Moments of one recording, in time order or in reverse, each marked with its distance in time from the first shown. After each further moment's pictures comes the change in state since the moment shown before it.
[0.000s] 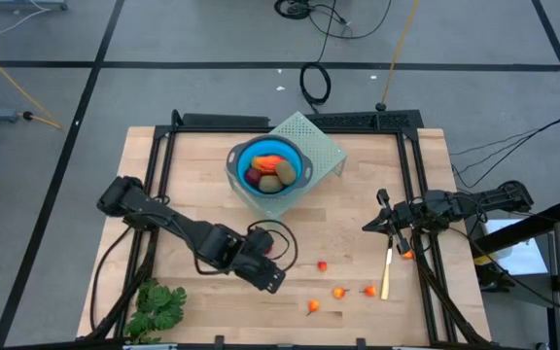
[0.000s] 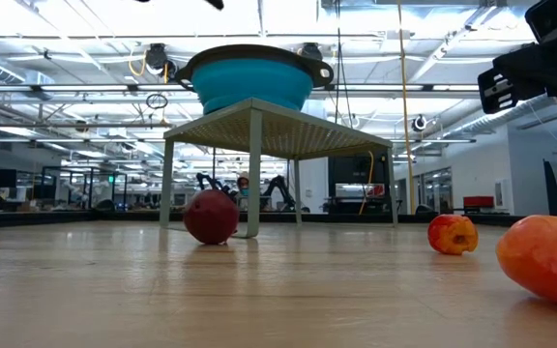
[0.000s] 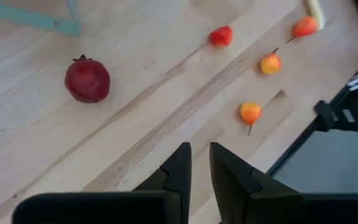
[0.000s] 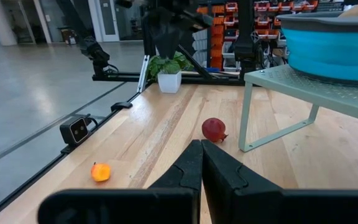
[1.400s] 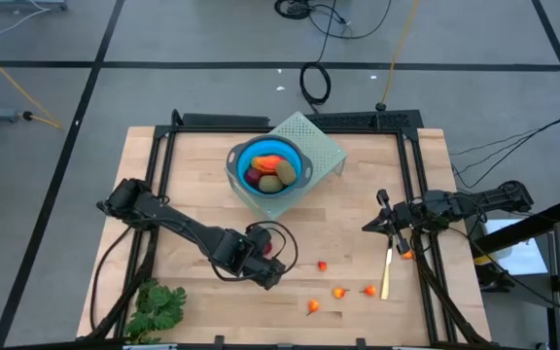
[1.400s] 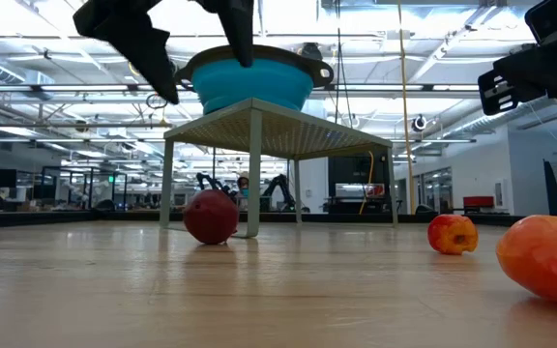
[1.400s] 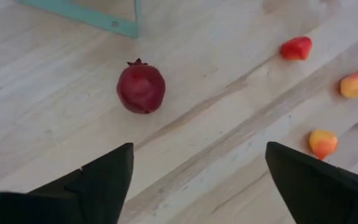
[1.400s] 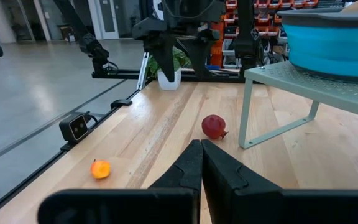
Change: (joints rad) left arm 0.021 0.051 -0.091 -0.043 -0.065 -0.081; right arm 0.000 0.000 0.000 -0.011 0.000 0.000
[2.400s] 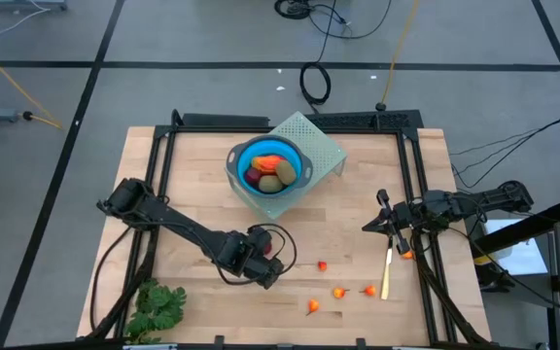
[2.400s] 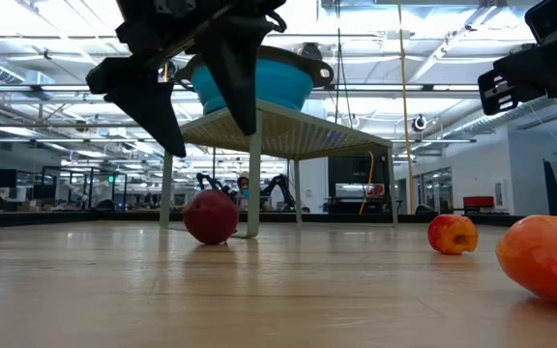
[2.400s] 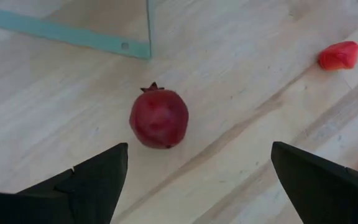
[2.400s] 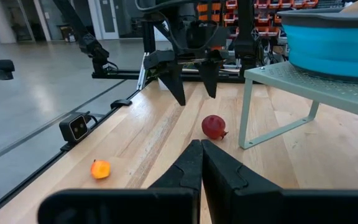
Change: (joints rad) left arm 0.012 0.000 -0.187 0.187 -0.108 0.096; right arm 0.000 0.000 0.000 0.001 0.000 0.000
